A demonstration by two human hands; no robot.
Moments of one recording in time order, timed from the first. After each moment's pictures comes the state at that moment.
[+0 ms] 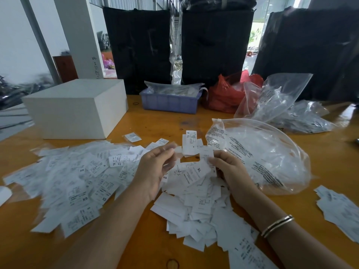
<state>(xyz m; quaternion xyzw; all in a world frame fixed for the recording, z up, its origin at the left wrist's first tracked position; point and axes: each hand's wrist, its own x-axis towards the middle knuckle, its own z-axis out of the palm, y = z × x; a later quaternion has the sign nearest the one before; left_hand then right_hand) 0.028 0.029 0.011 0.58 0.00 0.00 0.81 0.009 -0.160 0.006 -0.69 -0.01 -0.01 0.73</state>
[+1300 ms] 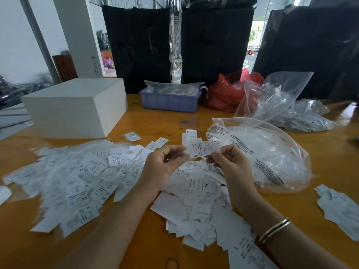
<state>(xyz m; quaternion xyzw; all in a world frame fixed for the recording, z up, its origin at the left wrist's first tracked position) 0.028 0.023 0.001 0.74 -0.13 0.08 0.66 0.003 -0.152 0.010 -0.62 0.00 -0.14 0.77</state>
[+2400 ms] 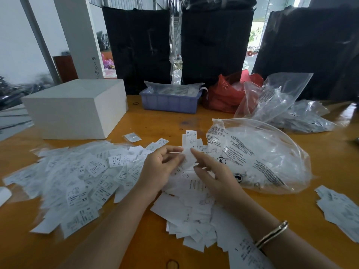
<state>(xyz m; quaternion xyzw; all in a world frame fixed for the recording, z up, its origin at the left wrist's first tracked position) 0.028 0.026 0.004 0.77 -0.11 0.11 0.62 -0.003 -0.140 0.004 -0.86 -0.20 -0.11 0.45</state>
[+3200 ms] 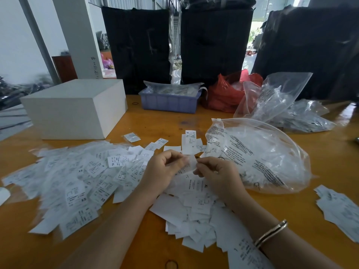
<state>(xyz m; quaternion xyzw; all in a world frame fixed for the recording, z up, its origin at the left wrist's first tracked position) 0.029 0.022 -0.001 0.79 -0.13 0.11 0.59 0.004 -0.144 0.000 -0.83 -0.13 -0.16 0.51</state>
